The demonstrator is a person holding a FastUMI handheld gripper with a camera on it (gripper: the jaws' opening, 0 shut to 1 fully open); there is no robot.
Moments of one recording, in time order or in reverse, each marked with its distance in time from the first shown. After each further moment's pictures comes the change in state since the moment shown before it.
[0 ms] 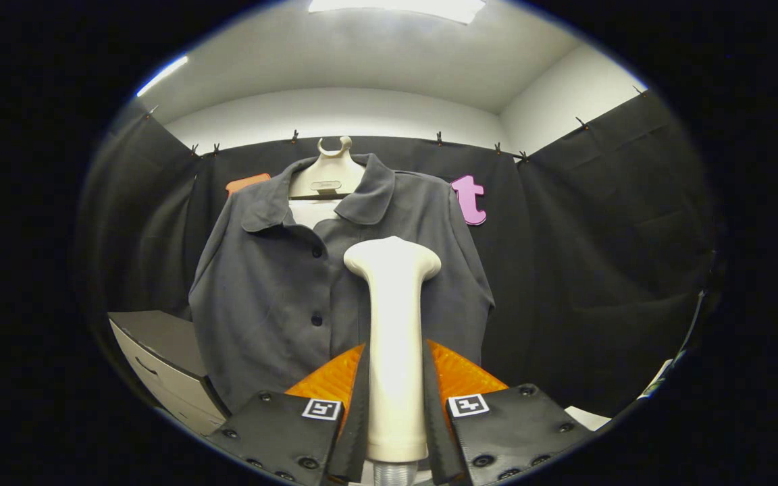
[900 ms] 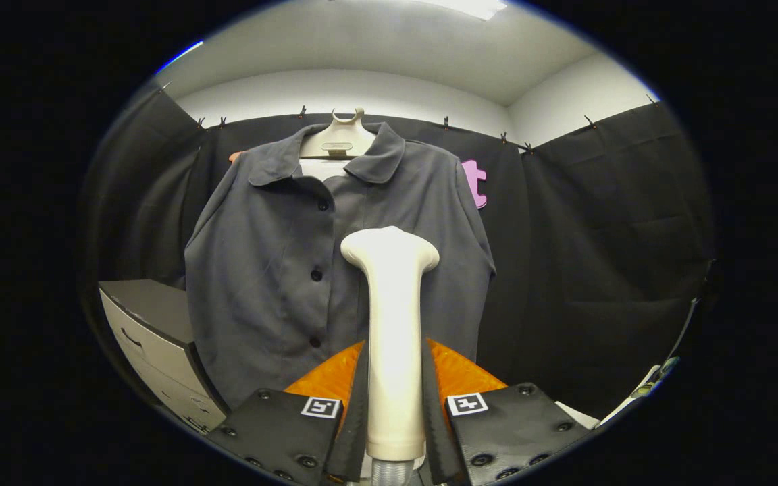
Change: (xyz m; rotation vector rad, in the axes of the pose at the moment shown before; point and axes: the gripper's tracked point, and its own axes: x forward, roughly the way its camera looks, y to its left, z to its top) arm -0.017 0.005 -0.053 -0.051 0.086 -0.014
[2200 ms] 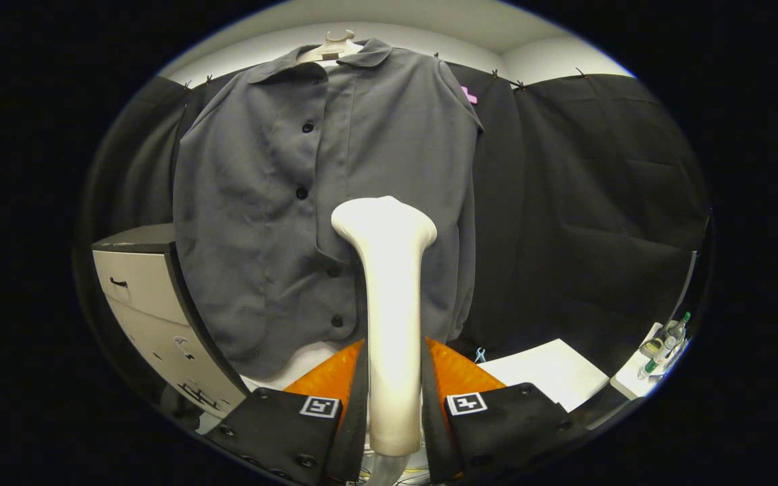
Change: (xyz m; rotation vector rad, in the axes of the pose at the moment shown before) arm -0.043 -0.007 -0.165 0.034 0.321 -0.041
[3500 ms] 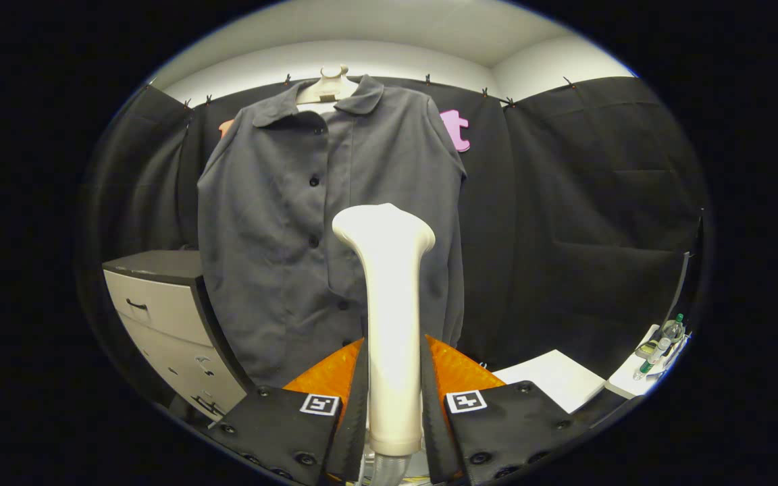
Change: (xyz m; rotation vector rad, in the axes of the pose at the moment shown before) arm -0.059 0.001 0.066 0.041 -0.162 0.012
